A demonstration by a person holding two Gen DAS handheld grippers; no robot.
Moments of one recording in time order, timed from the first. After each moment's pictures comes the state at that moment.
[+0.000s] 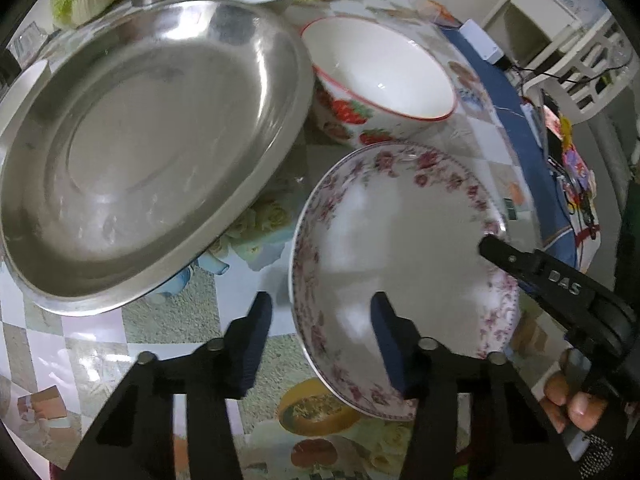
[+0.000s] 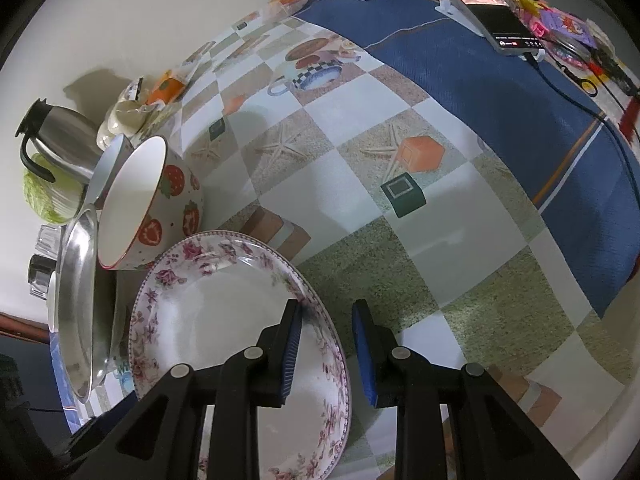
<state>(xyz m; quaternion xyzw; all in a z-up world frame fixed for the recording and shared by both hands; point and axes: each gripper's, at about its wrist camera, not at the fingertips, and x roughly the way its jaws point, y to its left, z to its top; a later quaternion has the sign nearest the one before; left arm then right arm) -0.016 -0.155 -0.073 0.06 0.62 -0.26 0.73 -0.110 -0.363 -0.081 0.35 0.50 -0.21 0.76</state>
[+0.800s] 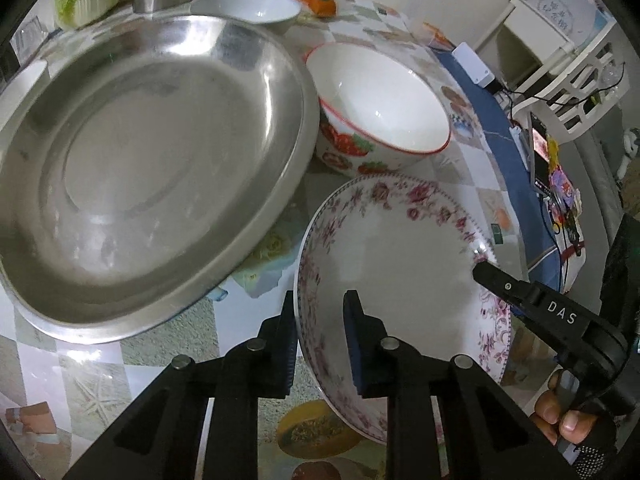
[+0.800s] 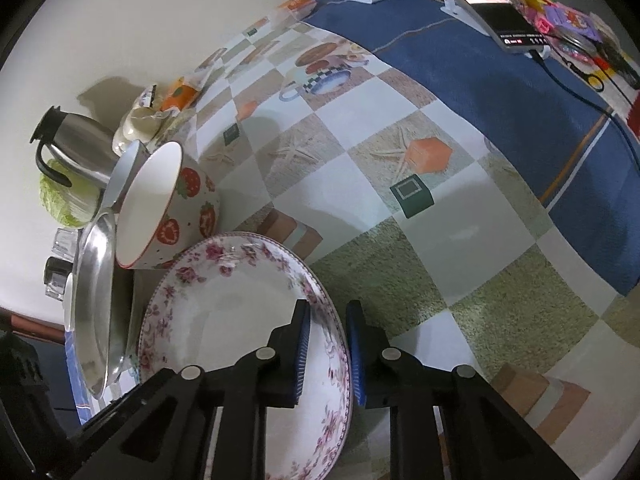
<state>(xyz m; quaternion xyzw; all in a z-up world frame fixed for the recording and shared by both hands) -0.007 -0.149 -0.063 0.02 0.60 -0.28 0.75 -0.119 -0.363 -0.073 0.37 0.48 -0.19 0.77</state>
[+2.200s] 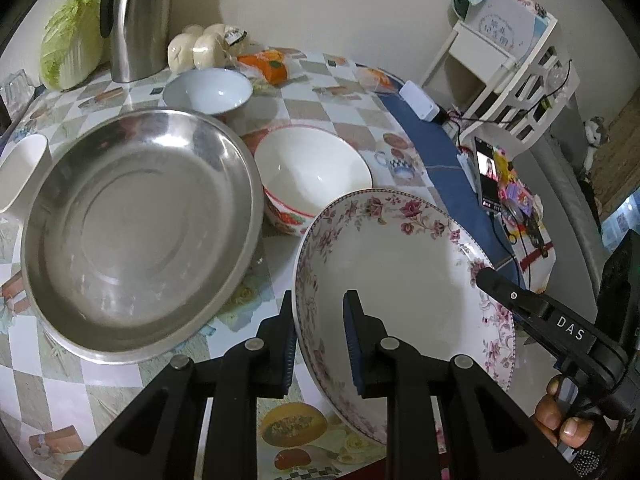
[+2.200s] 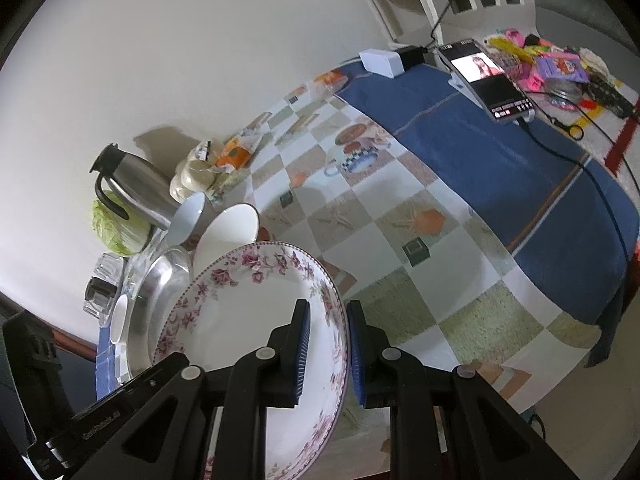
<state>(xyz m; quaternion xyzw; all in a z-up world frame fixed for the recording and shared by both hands) -0.021 -0.143 0.001 0.02 0.52 -0.34 0.78 -0.153 -0.357 -0.002 0.37 0.38 -0.17 0.83</state>
